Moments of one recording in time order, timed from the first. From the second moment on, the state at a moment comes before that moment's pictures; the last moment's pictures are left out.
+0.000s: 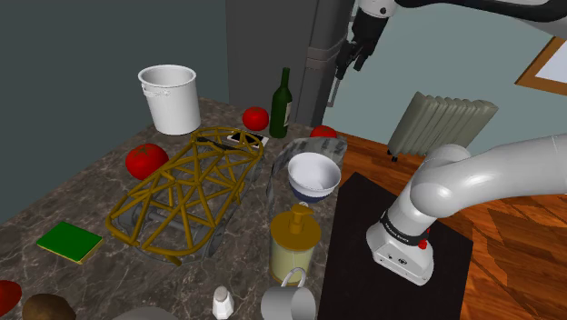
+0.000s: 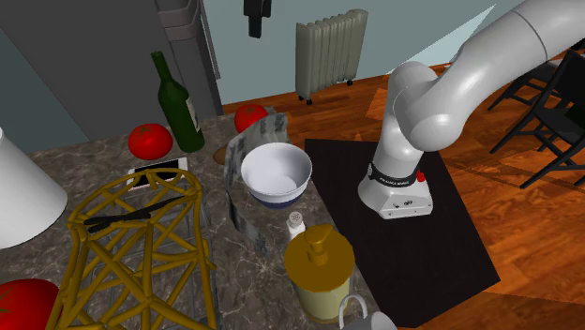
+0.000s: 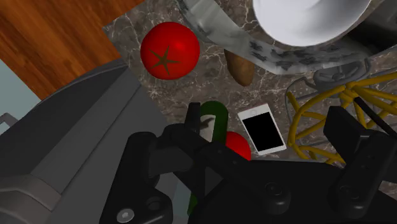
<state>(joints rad) 0.00 -0.75 -0.04 -2.29 -0.12 1.69 0.03</state>
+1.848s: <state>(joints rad) -0.11 -0.32 0.45 -2.62 0.20 2.46 1.17</state>
